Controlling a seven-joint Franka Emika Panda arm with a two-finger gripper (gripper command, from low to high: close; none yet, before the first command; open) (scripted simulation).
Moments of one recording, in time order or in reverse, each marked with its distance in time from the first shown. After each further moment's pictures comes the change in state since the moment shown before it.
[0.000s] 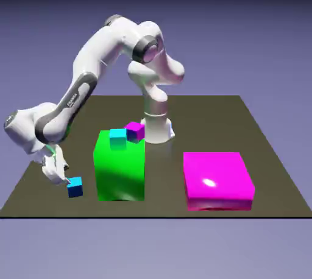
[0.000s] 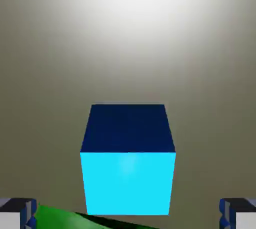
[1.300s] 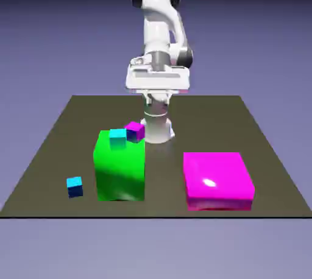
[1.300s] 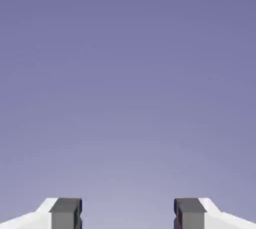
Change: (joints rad) arm 0.200 -1.310 0.606 -0.923 -0.752 1.115 -0.126
